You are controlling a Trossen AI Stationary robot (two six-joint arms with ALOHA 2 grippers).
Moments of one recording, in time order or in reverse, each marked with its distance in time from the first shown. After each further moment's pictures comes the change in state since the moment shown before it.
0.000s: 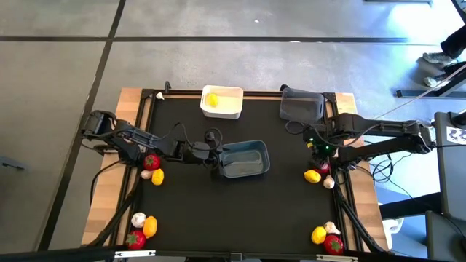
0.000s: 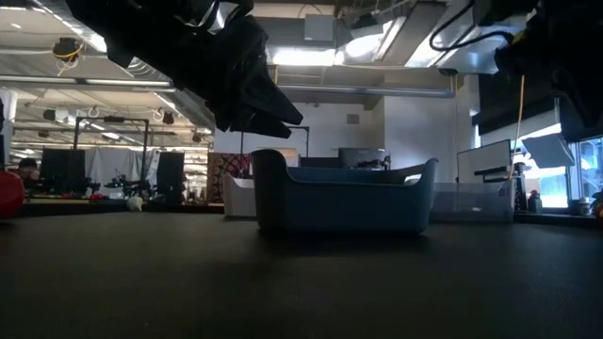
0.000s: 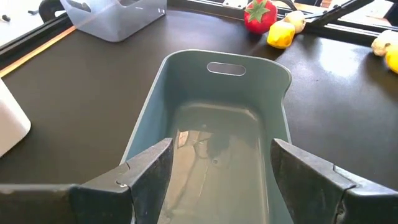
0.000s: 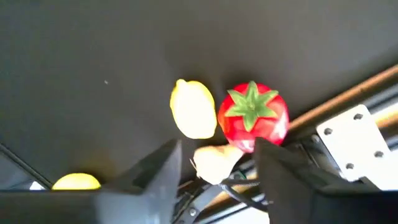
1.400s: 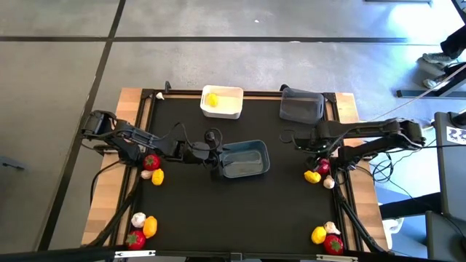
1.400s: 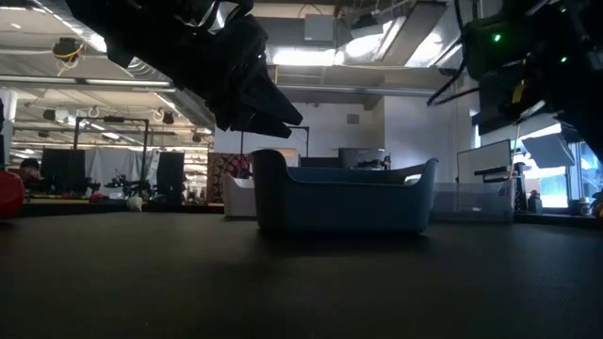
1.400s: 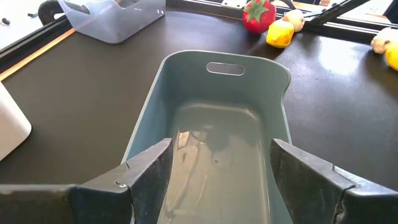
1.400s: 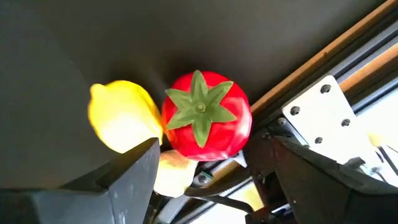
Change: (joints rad) left arm 0.000 0.000 0.000 -0.001 0.000 0.011; right arm 0.000 0.177 -0.138 0.037 0.105 0.097
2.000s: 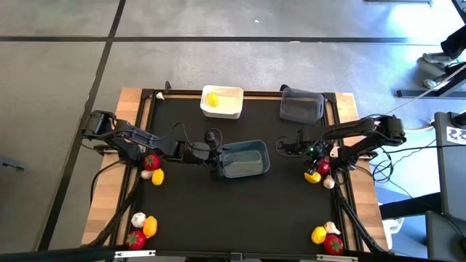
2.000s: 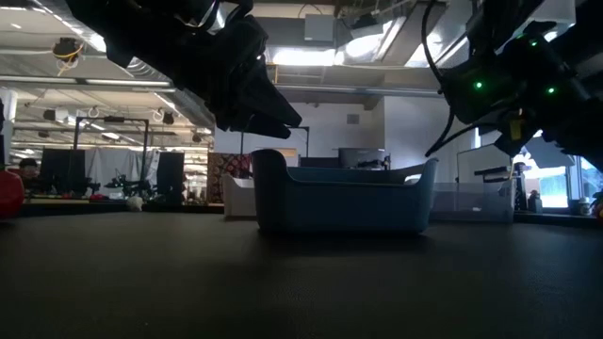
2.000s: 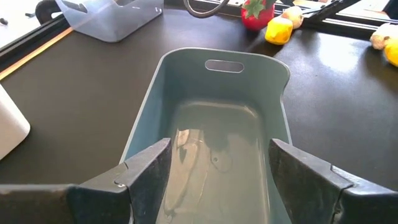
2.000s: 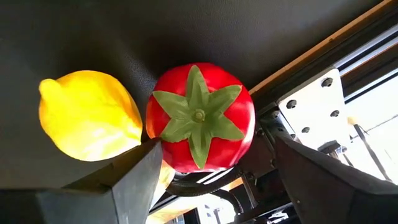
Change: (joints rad) left arm -0.001 0.000 0.000 -0.008 0.000 0.010; right arm 0.000 0.236 0.000 -0.001 0.001 -0.089
